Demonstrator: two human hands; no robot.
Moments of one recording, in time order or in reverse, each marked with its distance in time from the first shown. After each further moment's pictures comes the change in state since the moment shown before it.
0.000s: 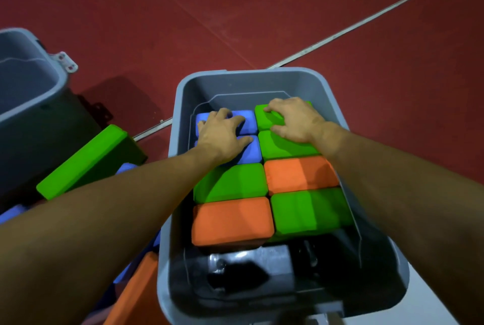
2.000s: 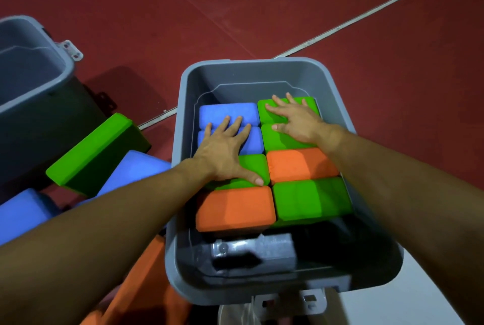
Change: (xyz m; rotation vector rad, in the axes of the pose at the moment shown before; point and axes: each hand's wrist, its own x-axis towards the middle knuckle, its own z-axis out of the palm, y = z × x) left_hand -0.051 -0.006 0.006 0.150 -0.301 0.207; right_hand -0.014 -0.002 0.026 0.179 -0.098 0.103
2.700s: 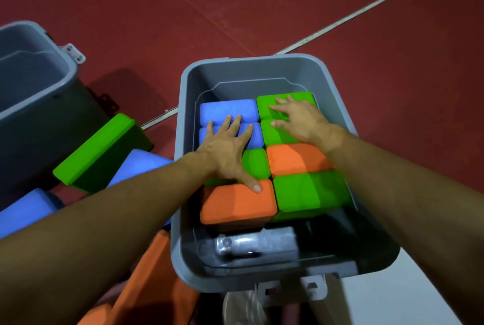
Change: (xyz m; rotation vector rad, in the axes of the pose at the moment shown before) left_hand -0.011 0.009 -0.008 0.076 -0.090 0.019; right_hand -0.021 -0.012 -0.004 0.010 0.095 0.026
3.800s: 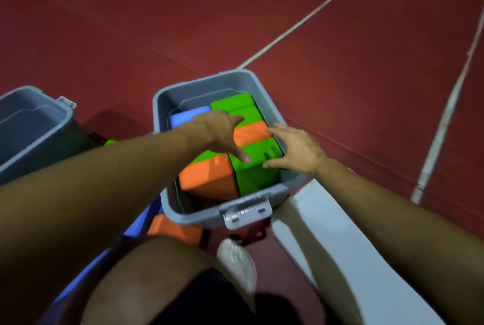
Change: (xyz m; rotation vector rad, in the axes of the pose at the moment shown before) left_hand -0.105 0.136 -0.124 0.264 -0.043 0.084; right_hand -0.240 -0.009 -0.030 0.174 0.254 0.069
